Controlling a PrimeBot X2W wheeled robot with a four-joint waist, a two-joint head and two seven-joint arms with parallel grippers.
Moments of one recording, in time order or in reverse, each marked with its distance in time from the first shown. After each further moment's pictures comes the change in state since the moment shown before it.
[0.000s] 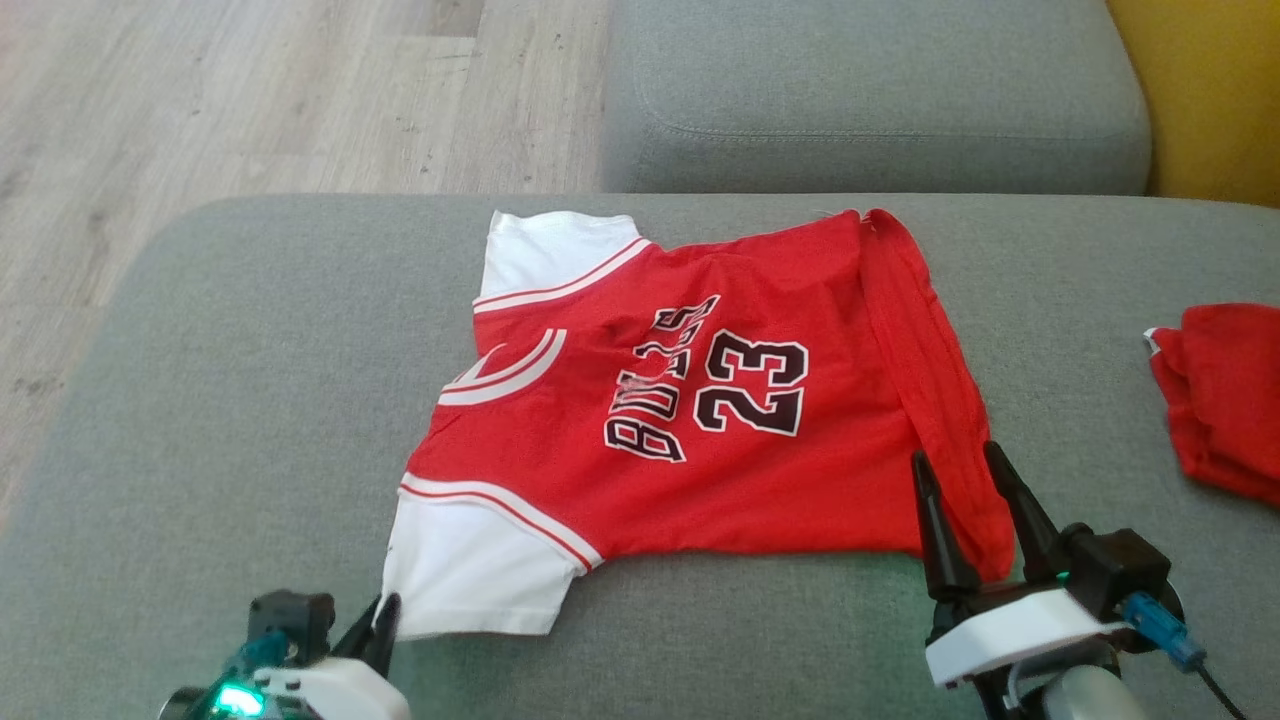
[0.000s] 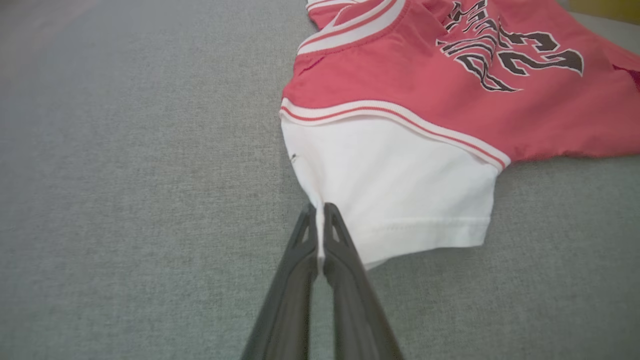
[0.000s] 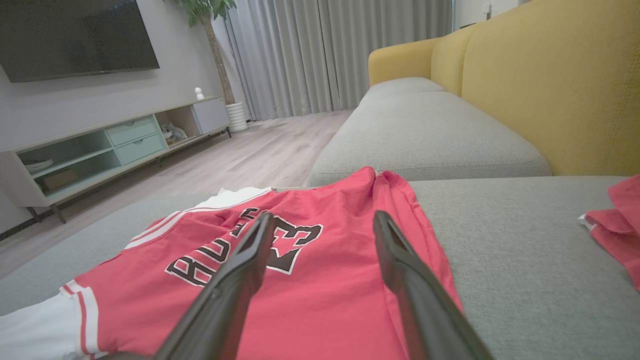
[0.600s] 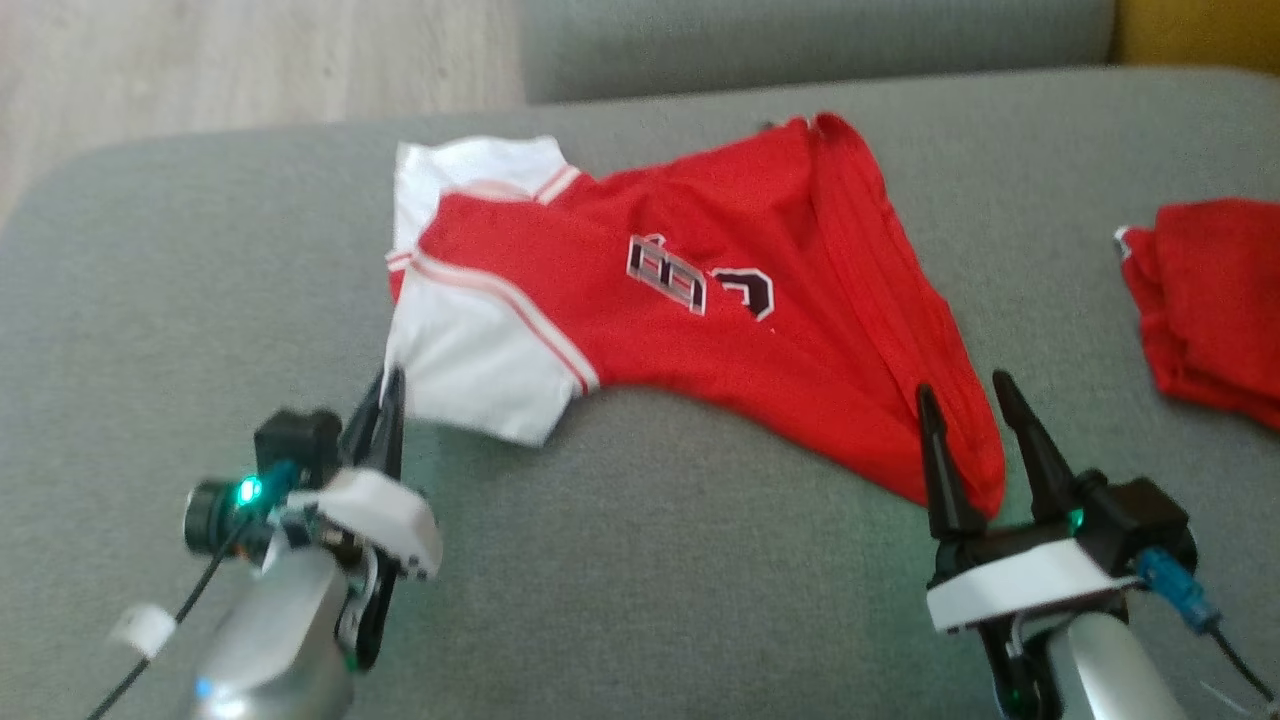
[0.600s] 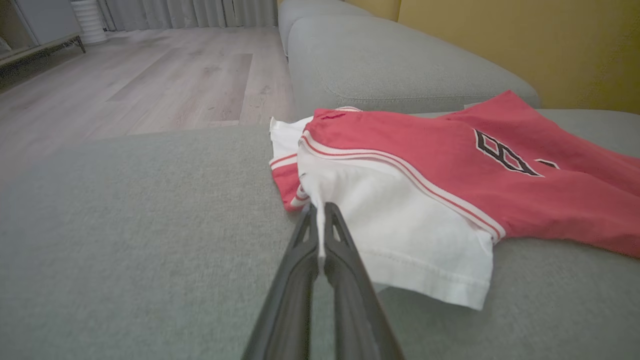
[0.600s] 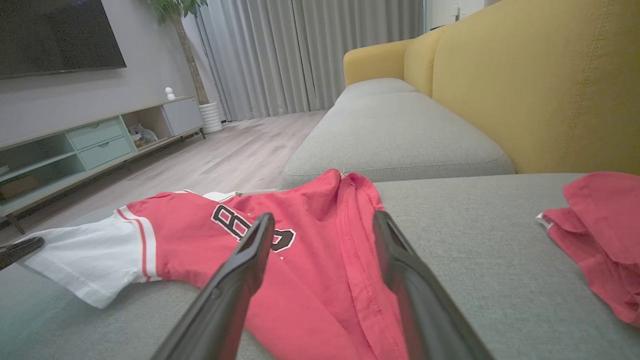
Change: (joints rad) left arm -0.467 -0.232 0.034 0.562 0.102 -0.139 -0.398; right arm -0.066 0.000 -0.010 -0.082 -0.037 0.000 0.000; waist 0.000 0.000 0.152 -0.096
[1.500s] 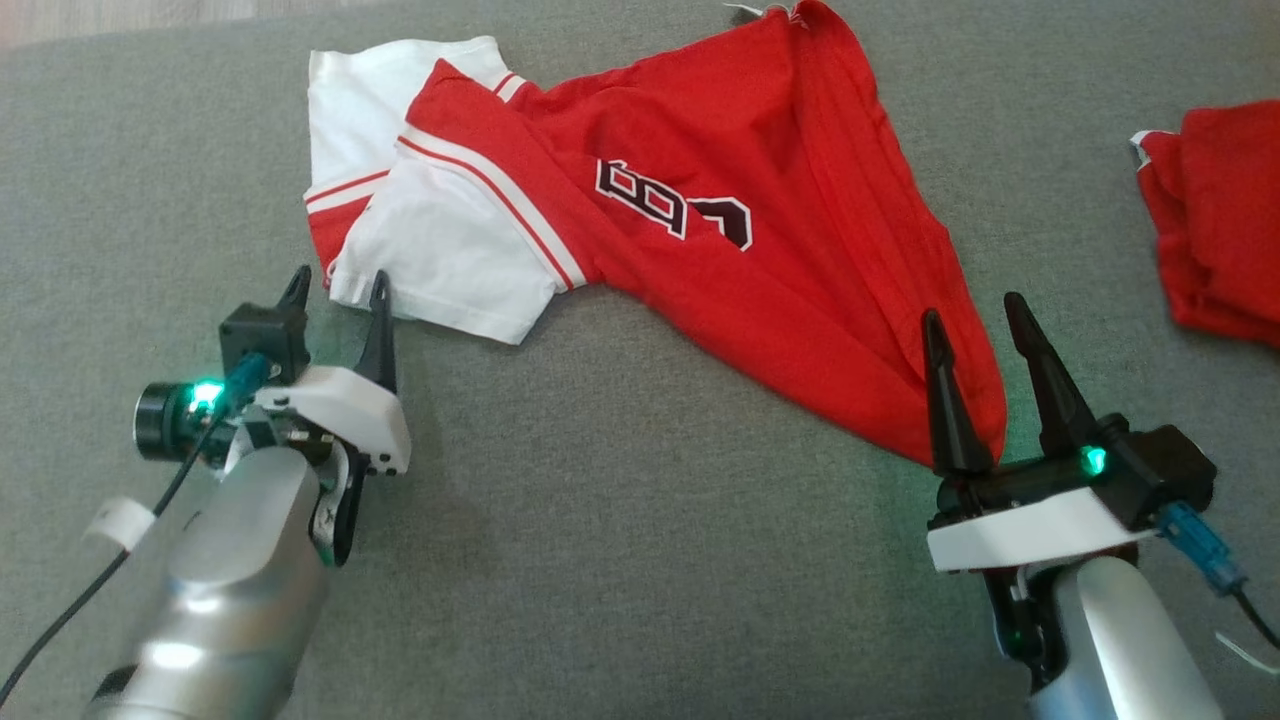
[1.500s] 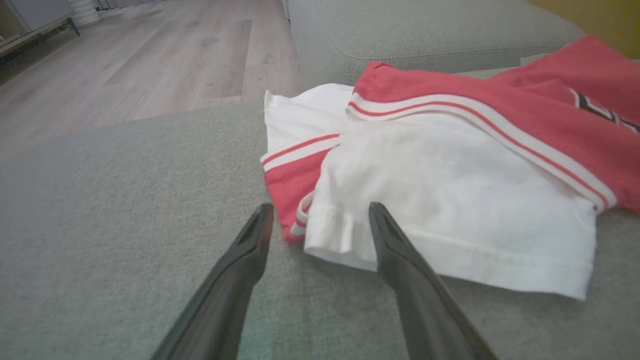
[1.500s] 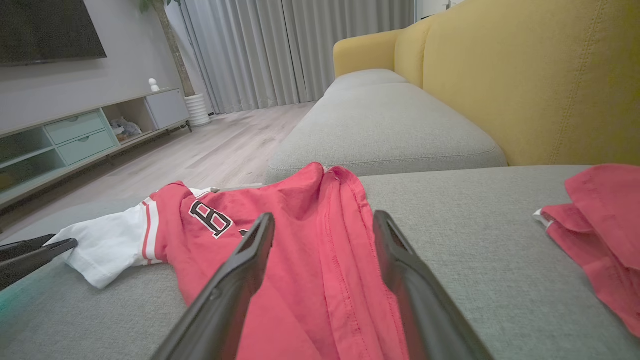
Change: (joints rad) left arm -0.150 0.008 0.027 0.069 0.041 0.045 0.050; right arm -0.059 0.000 0.005 -0.080 -0.009 0.000 0.000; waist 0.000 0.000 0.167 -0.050
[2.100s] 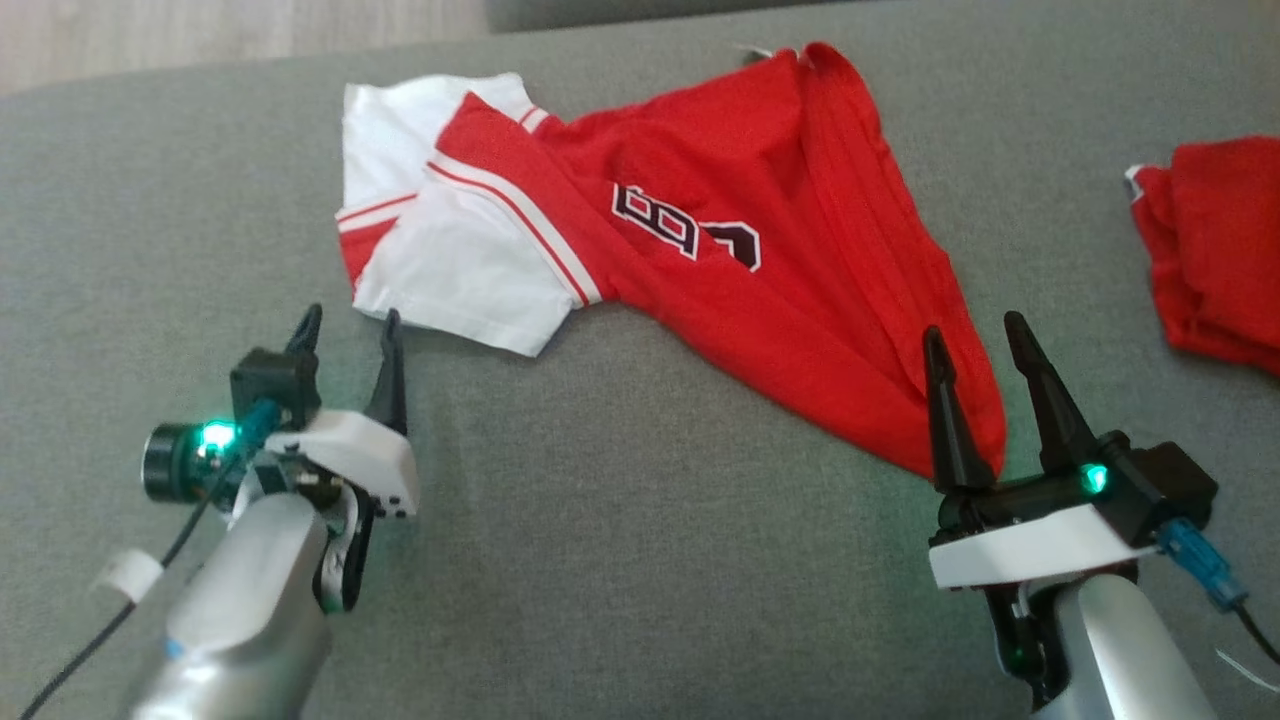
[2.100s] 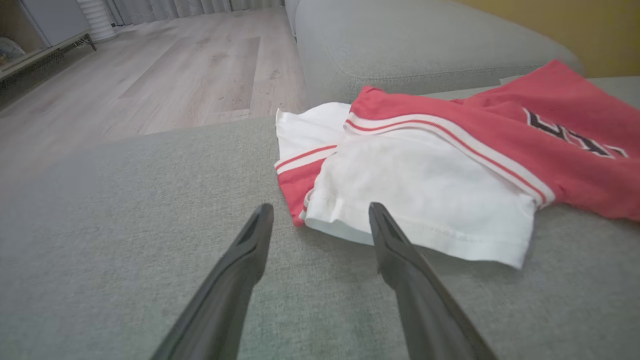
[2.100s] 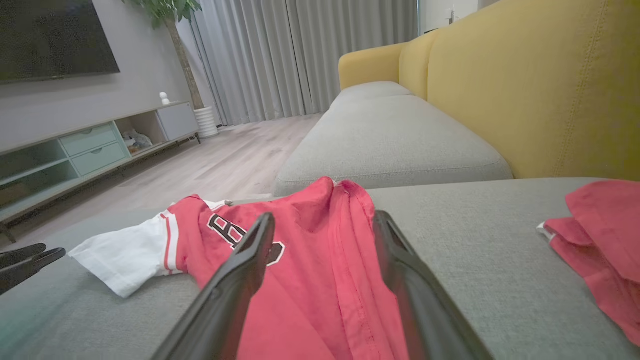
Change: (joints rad) left arm 0.160 0.047 0.004 -0.250 0.010 0.074 0.072; right arm 0.030 0.000 0.000 -0.006 0.019 0.000 0.000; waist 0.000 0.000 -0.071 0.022
